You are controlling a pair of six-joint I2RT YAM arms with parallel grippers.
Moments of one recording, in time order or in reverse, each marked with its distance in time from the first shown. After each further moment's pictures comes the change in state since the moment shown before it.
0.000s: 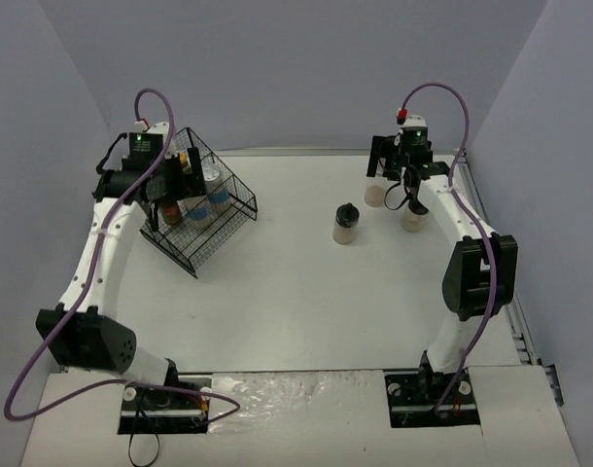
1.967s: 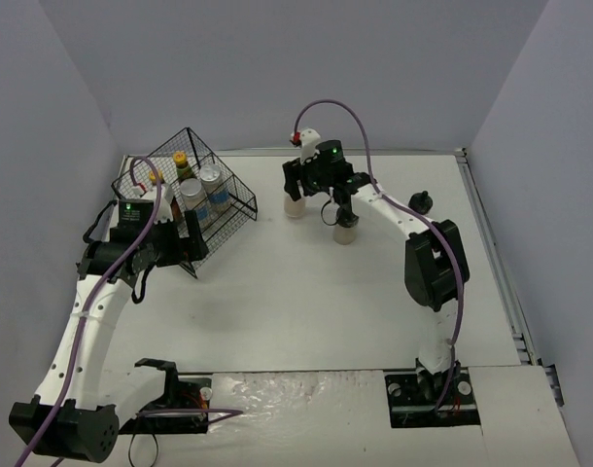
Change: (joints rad) left arm -0.008 -0.479 -0.482 -0.073 0.124 -0.032; right arm 0.352 0.208 0.103 0.199 -0.241 -0.215
